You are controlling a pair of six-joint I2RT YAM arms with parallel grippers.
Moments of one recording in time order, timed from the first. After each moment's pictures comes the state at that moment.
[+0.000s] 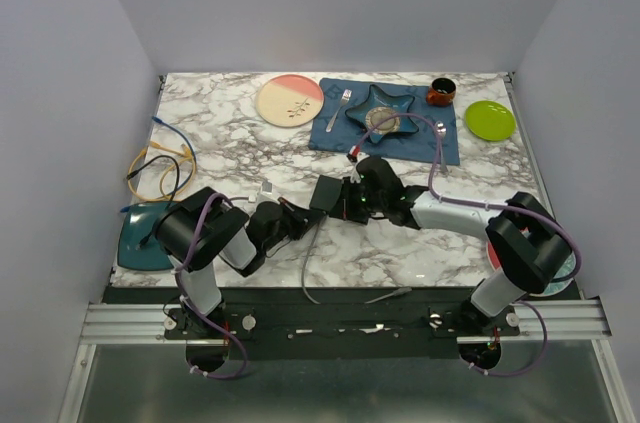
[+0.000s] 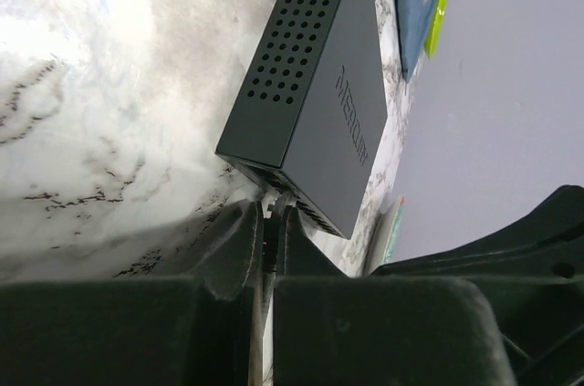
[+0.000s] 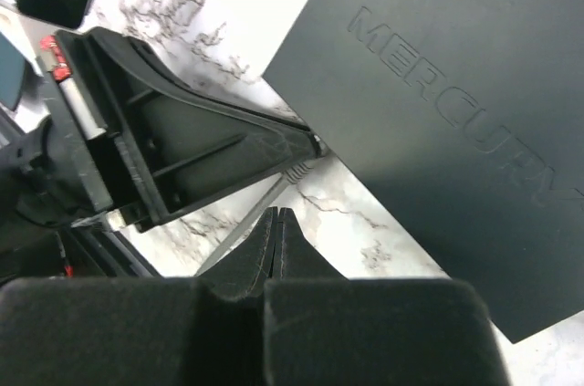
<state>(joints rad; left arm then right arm) -0.64 1.79 0.25 1.15 0.03 -1.42 0.76 1.59 0.83 0.06 -0.19 0.64</state>
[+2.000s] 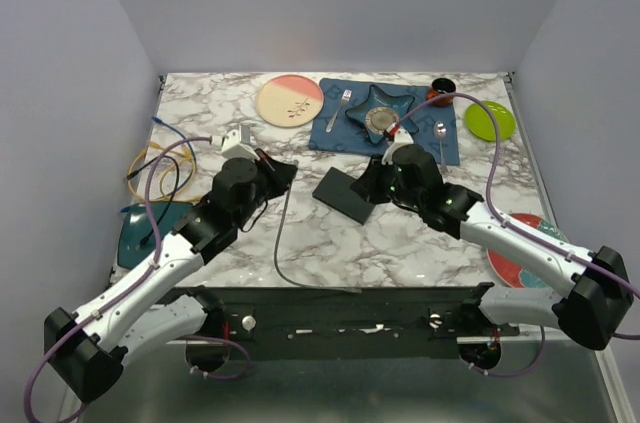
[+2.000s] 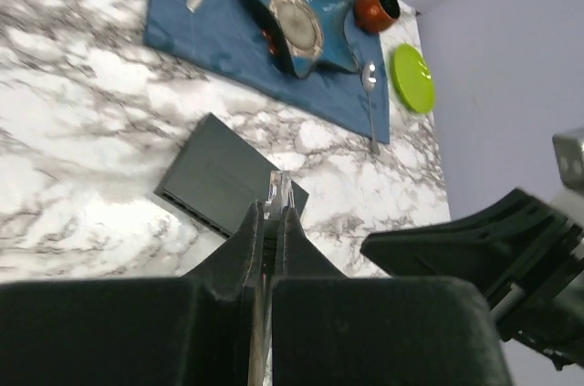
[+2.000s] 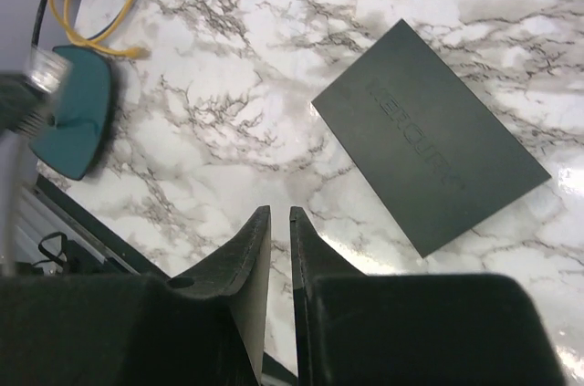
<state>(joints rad) -0.68 0.90 0.71 -0.11 -0.24 -0.88 0.77 1.21 0.89 -0.16 0.04 0.60</state>
